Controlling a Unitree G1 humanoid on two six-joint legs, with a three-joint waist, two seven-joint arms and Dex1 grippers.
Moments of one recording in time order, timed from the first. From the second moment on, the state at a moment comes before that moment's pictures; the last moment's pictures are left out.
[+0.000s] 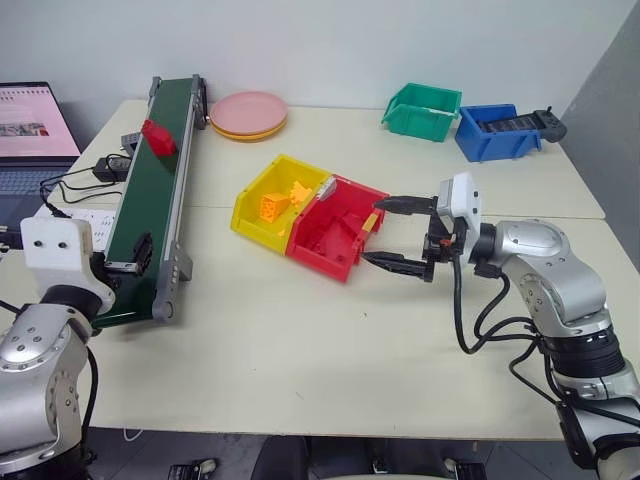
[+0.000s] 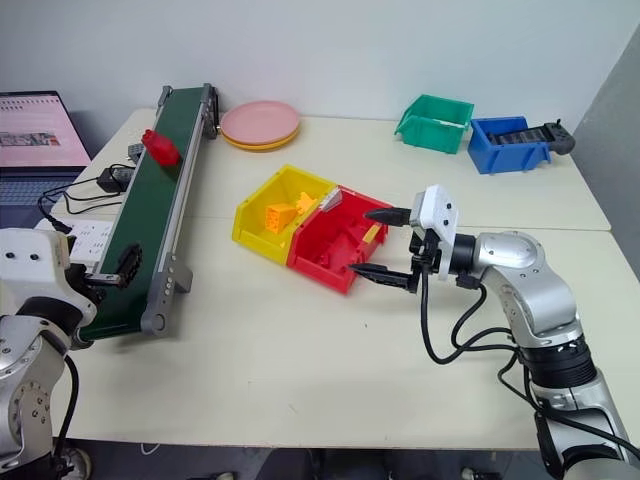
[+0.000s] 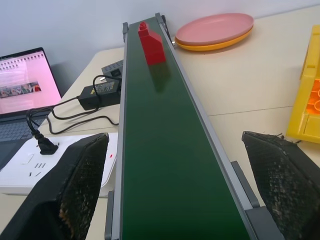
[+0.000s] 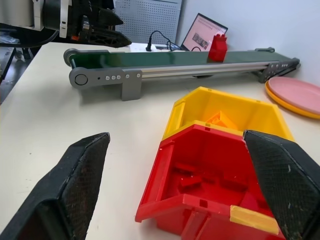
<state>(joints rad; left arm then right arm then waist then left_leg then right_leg) -0.04 0.58 0.55 -0.43 -0.35 0.64 -0.25 -0.57 -0.55 0.10 -0.21 0.42 0.38 1.00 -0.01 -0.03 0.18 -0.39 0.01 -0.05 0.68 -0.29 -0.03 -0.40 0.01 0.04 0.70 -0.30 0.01</state>
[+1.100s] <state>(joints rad) -0.16 0.57 0.54 -0.31 -0.42 0.79 -0.22 -0.57 -0.57 0.12 -0.26 0.42 0.39 1.01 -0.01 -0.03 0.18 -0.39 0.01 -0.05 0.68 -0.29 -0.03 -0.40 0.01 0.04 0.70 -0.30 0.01</state>
